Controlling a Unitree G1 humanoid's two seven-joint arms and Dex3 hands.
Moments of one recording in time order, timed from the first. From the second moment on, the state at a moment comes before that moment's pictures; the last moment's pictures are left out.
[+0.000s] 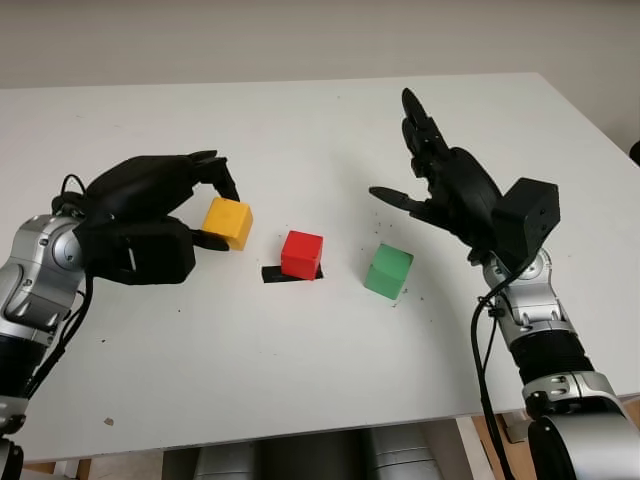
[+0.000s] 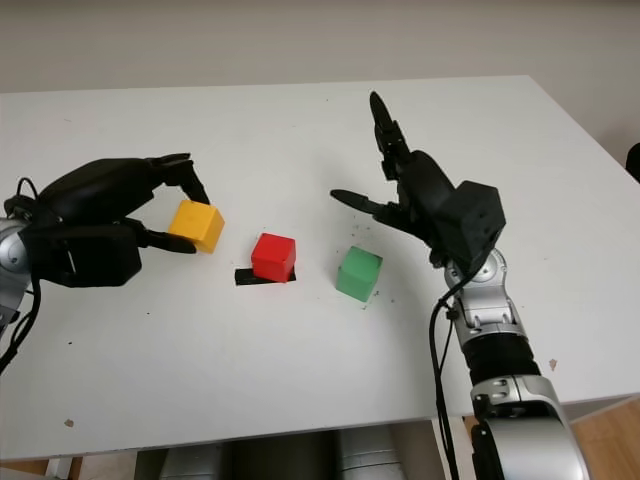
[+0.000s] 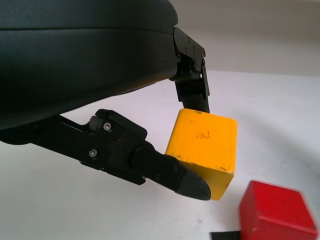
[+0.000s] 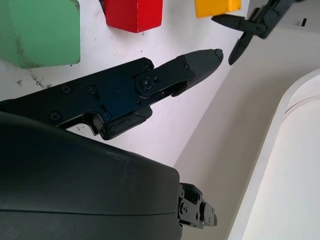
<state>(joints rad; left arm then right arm) -0.61 0.77 -0.14 0.23 0.39 -0.20 -0.47 -0.61 -0.33 -0.04 0.60 0.06 -0.32 0.37</state>
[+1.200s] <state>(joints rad) -0.75 0.58 -0.21 0.31 0.31 -0.01 -0.64 -0.58 -0.30 -0.03 0.53 0.02 -0.29 0.31</state>
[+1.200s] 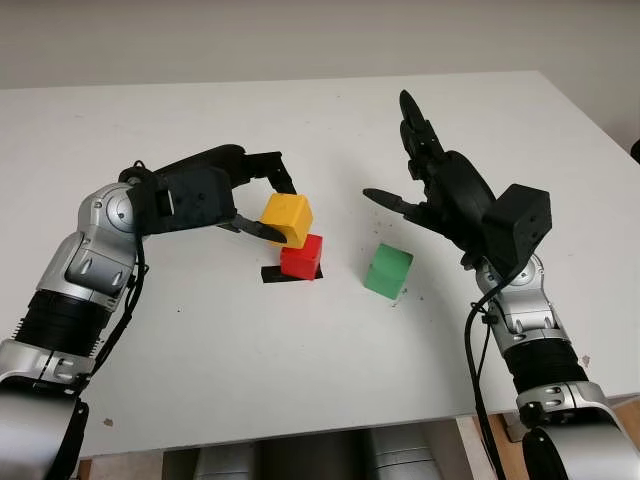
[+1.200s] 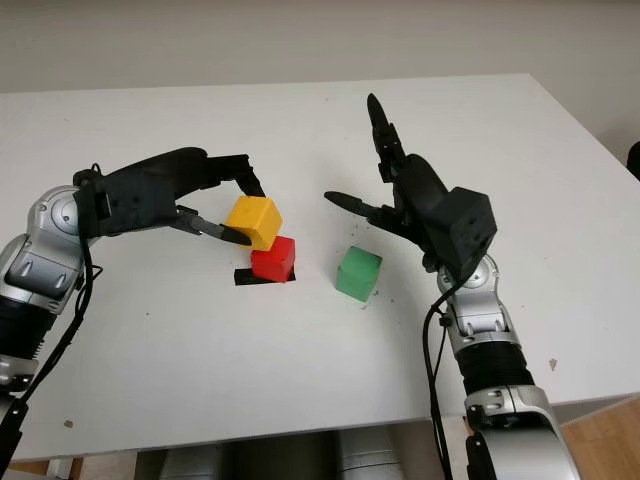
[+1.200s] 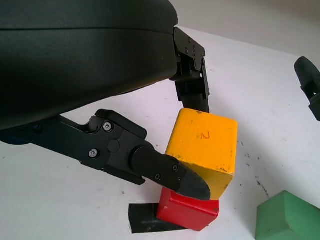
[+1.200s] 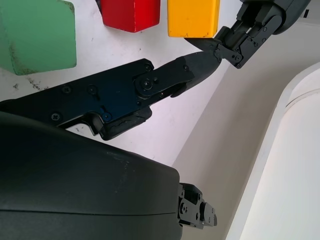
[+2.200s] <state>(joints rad) -0.79 0.57 -0.25 0.34 0.36 -0.03 -0.65 -0.55 -0.29 -0.04 0.50 0.02 -0.27 0.29</state>
